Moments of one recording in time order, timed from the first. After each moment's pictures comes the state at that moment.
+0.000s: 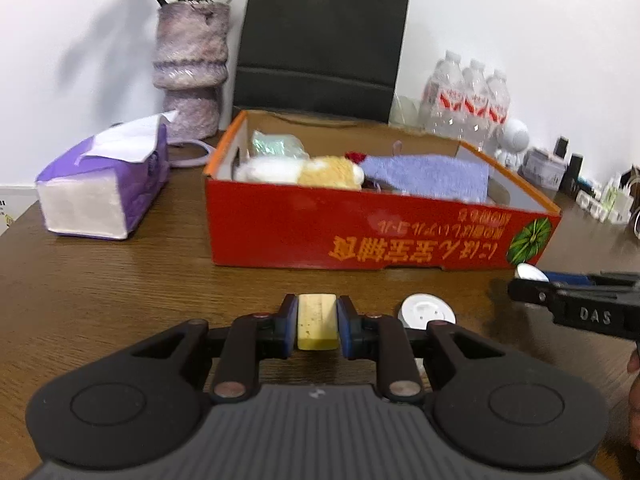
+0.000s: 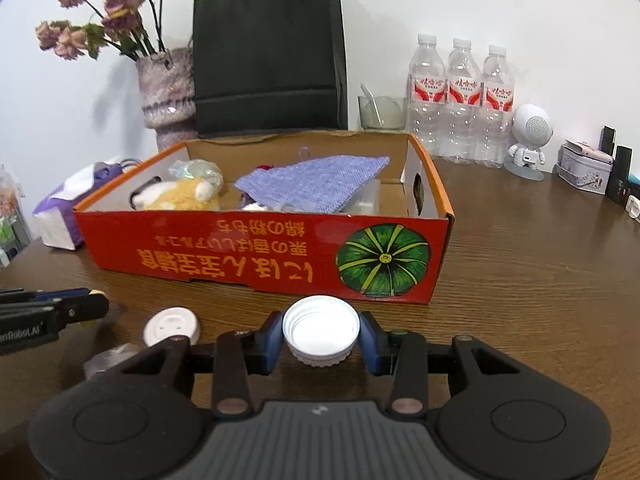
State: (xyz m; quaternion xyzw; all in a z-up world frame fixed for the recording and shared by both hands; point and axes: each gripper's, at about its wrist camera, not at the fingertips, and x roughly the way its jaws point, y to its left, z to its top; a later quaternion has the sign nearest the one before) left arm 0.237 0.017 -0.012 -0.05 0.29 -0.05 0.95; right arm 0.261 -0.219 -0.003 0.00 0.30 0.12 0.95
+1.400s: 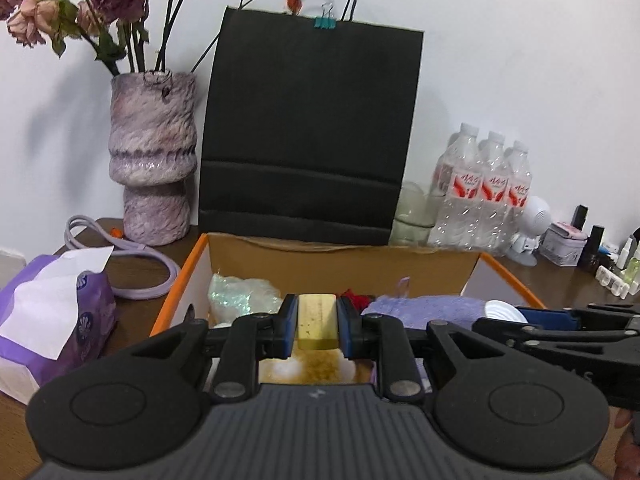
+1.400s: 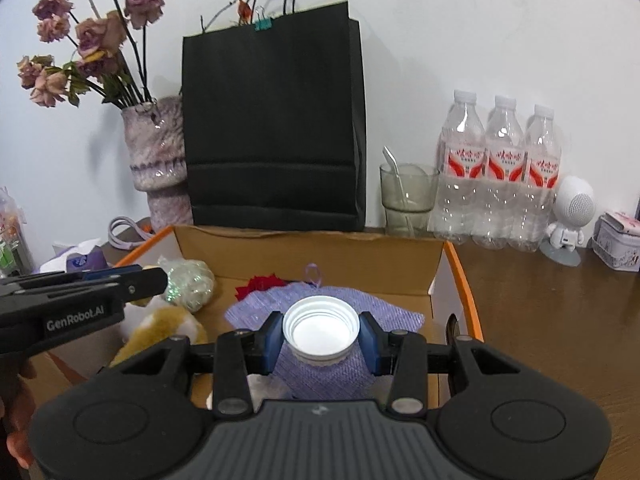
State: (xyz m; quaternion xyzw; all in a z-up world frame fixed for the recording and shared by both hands) left arm 0.366 -0.006 0.038 -0.05 0.22 -0.05 0.97; right arm 0.378 -0.191 0.046 0.00 0.27 0.13 0.95
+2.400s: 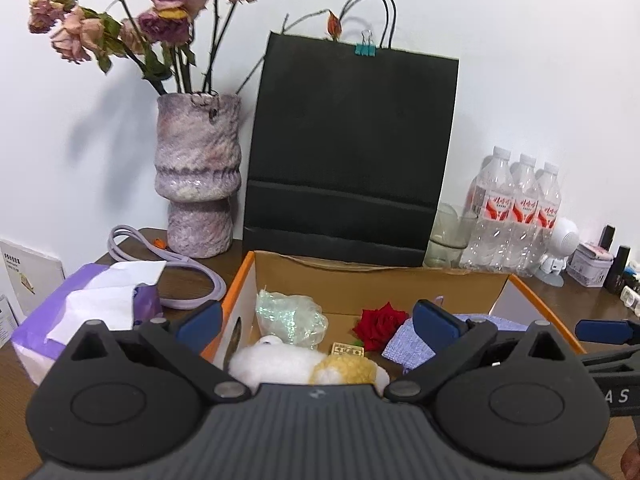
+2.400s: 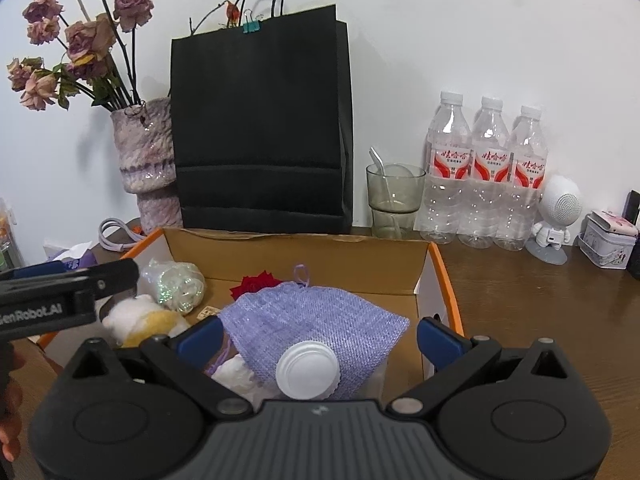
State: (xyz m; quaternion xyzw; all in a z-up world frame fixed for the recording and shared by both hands) left arm 0.344 0.006 0.056 -0.06 0.20 0.01 0.98; right arm 0.372 -0.194 0.058 -0.01 0.27 0.12 0.96
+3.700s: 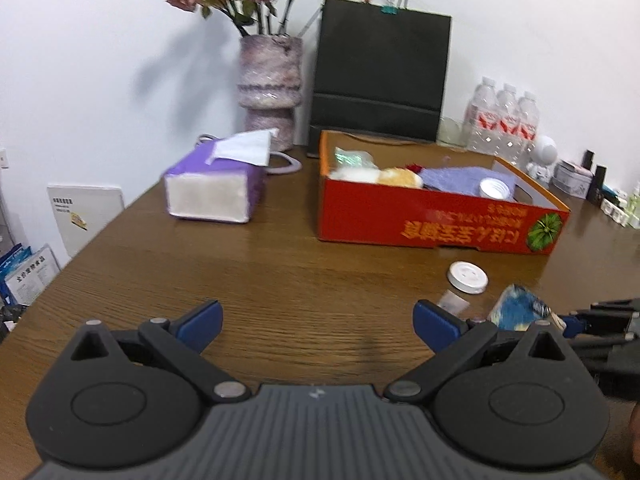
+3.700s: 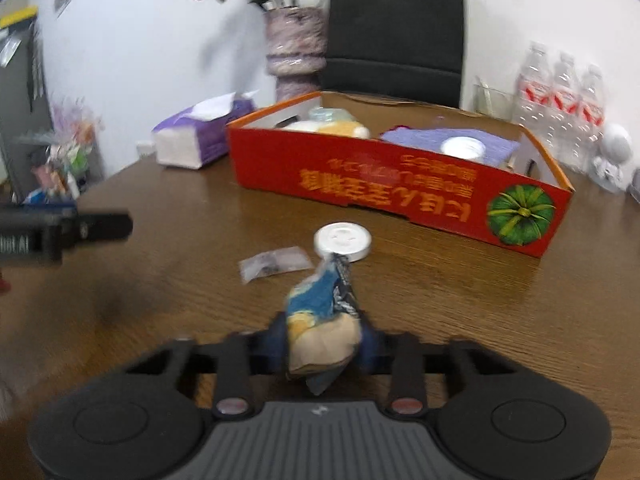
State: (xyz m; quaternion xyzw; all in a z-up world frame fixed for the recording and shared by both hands) left arm 0.147 0.054 0.012 -0.03 0.28 0.02 0.96; right arm 0.192 -0.166 -0.006 -0.05 0.33 0.23 0.91
